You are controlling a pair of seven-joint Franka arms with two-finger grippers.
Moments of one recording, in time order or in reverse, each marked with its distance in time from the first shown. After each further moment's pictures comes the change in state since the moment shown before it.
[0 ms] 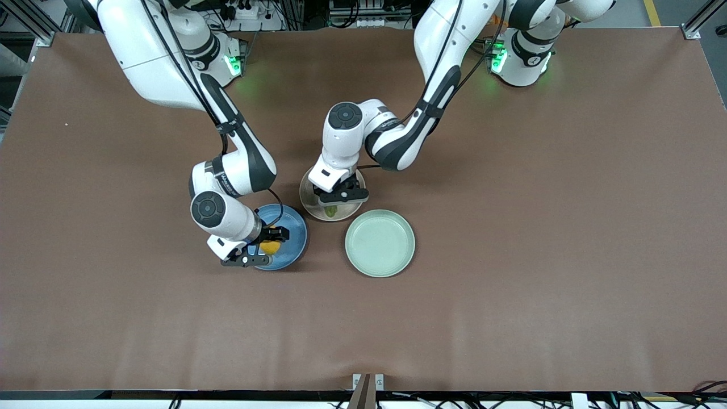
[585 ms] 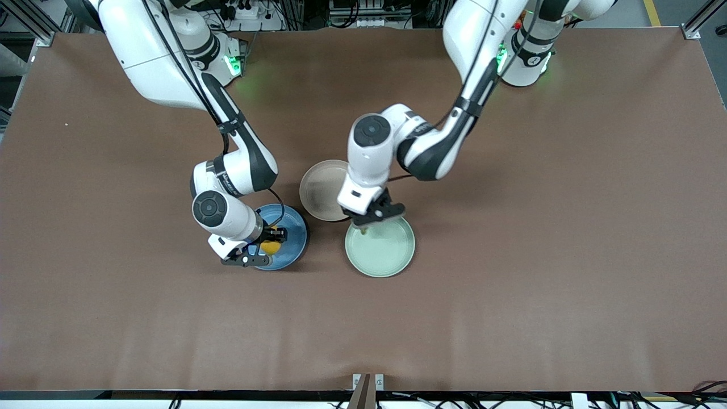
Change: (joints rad) left arm 0.133 -0.086 0.016 0.000 0.004 -0.180 0.031; right arm 0.005 -0.001 0.000 0.006 0.000 0.000 0.055
